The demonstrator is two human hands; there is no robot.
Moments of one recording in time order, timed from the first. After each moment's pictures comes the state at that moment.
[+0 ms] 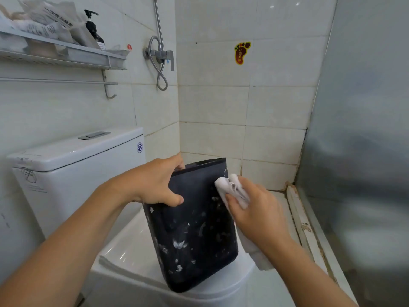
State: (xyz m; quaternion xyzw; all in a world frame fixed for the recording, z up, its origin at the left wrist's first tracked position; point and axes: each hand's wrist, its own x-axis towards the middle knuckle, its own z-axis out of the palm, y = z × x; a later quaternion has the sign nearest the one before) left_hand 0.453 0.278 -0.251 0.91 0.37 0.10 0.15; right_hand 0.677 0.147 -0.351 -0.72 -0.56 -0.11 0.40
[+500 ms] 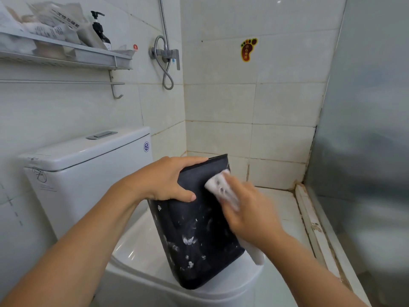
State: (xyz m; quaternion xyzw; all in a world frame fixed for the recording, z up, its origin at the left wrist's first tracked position) left_hand 0.459 0.284 -0.256 0.93 0.29 0.16 0.17; right_hand 0.671 0.170 -0.360 -0.67 -0.64 -0.11 0.35
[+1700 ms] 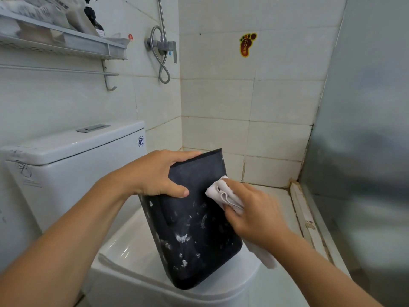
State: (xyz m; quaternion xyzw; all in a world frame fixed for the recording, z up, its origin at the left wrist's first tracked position) left_hand 0.452 0.294 -0.257 0.93 0.25 0.18 0.20; right_hand 0.683 0.166 -0.364 -0.66 -0.67 -0.13 0.32
